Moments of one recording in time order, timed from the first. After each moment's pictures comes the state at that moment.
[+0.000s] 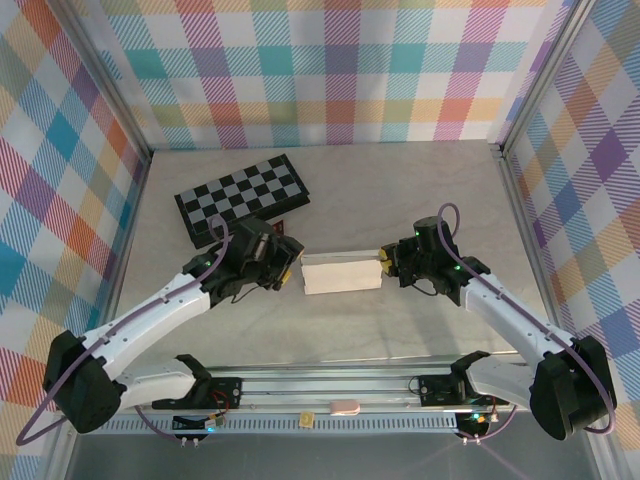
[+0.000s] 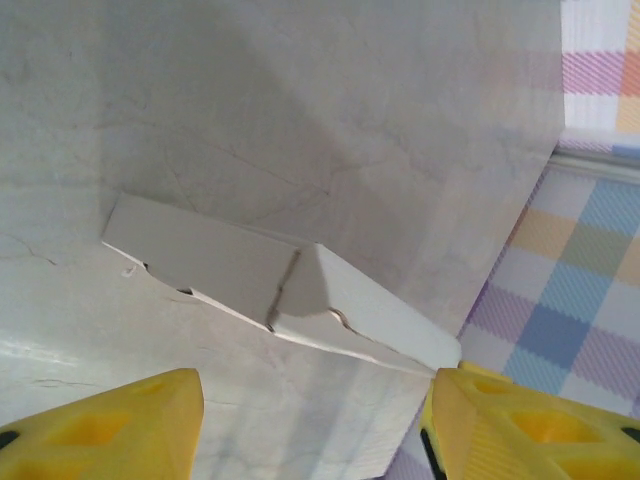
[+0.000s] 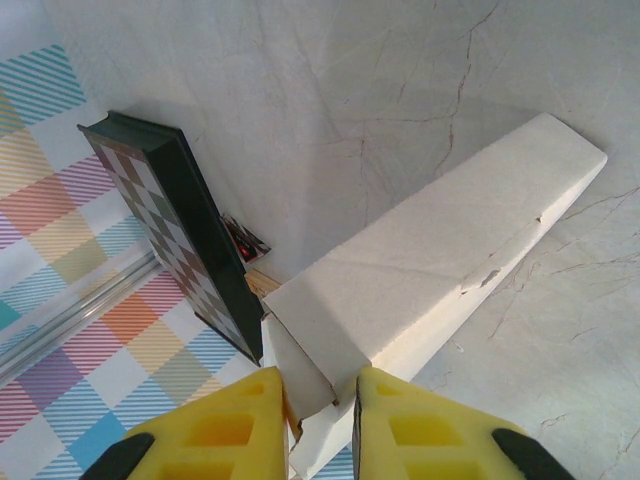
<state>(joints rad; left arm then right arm) -0.69 1.16 0.87 -0.47 0.06 -1.57 0.45 1.12 0.71 -0.34 -0.25 1.74</state>
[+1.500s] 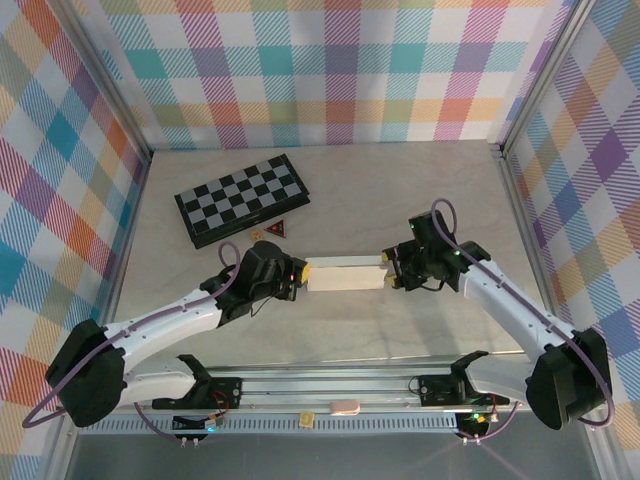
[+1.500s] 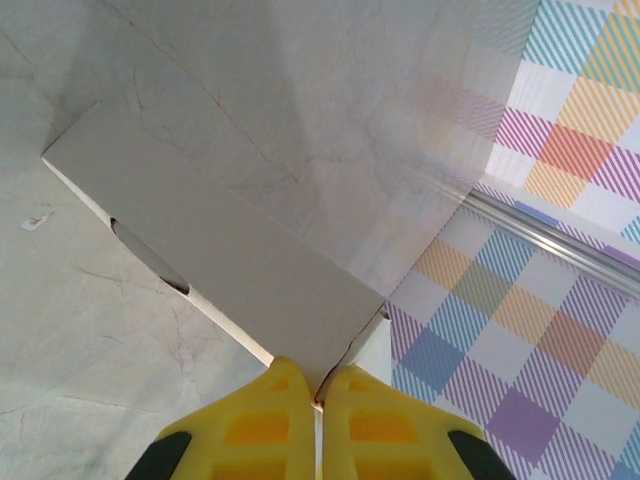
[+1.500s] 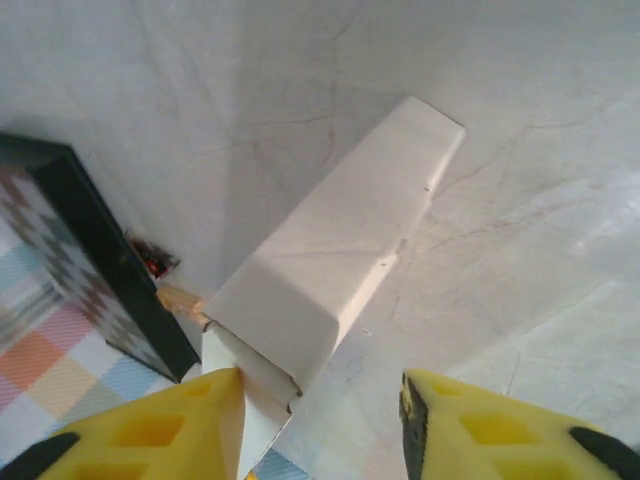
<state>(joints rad) -0.77 1.18 0.64 -0.06 0.02 -1.91 0.47 1.17 0.86 -0.69 -0.23 1.68</state>
